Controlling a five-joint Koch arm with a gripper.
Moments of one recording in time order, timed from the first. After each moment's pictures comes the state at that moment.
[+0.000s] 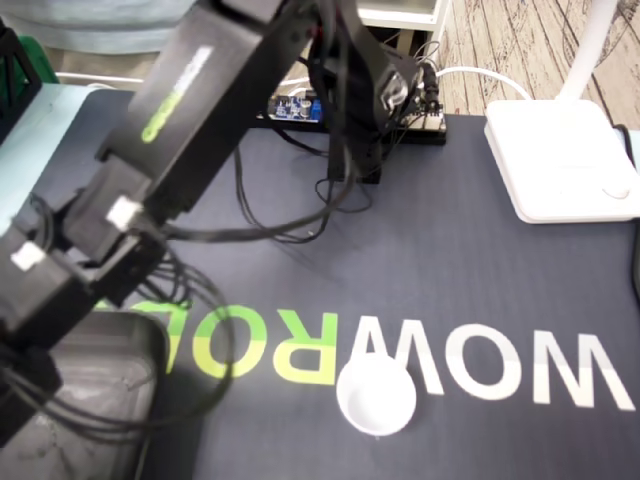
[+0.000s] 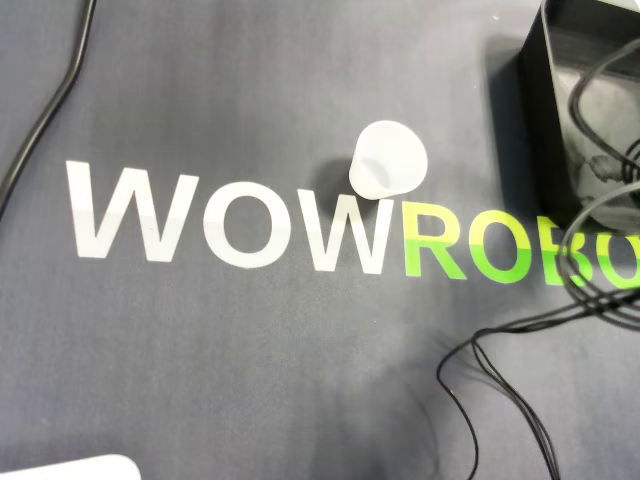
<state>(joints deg) 31.0 64.5 83.8 -17.2 25.8</state>
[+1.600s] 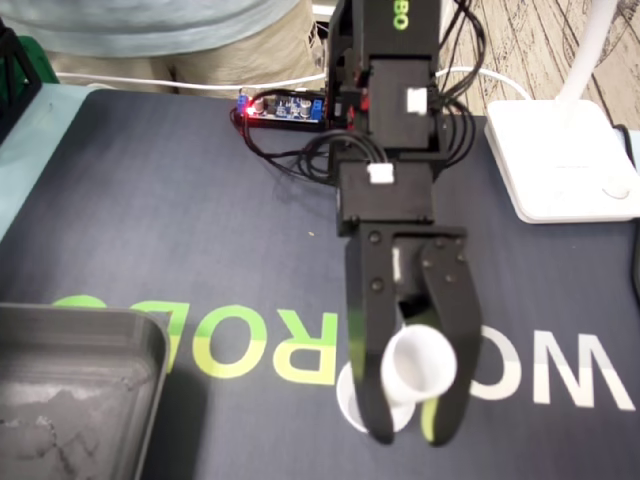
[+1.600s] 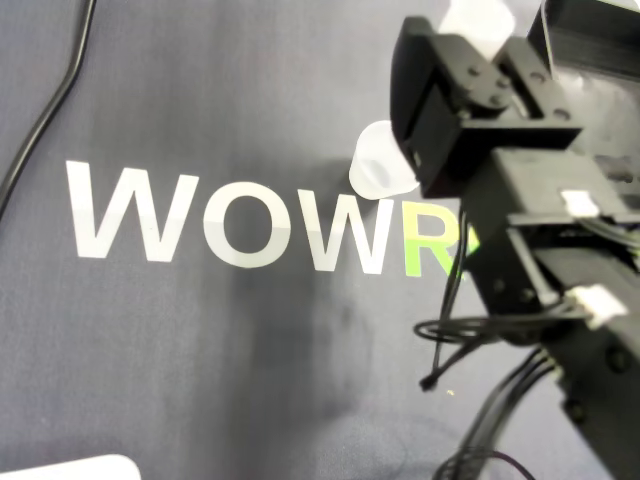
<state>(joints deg) -6.3 97.6 134.6 -18.2 -94.8</state>
